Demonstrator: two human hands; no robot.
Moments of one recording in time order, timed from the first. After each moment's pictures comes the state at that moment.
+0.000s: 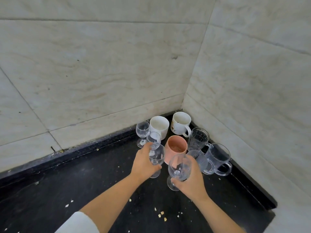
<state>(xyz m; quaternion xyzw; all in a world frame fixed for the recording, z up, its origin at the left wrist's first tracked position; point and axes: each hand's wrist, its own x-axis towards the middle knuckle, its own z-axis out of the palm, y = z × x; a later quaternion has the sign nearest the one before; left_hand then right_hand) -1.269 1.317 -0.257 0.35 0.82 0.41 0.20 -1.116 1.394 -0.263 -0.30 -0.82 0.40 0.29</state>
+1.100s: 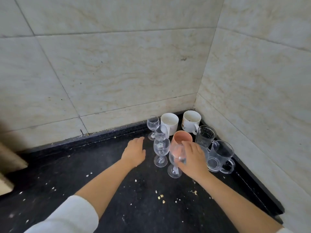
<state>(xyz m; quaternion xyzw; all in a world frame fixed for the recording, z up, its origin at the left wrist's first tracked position) -1.263 1.273 -0.219 0.33 0.91 0.17 0.18 -1.111 1.424 -0.234 -0.26 -0.95 0.17 0.10</state>
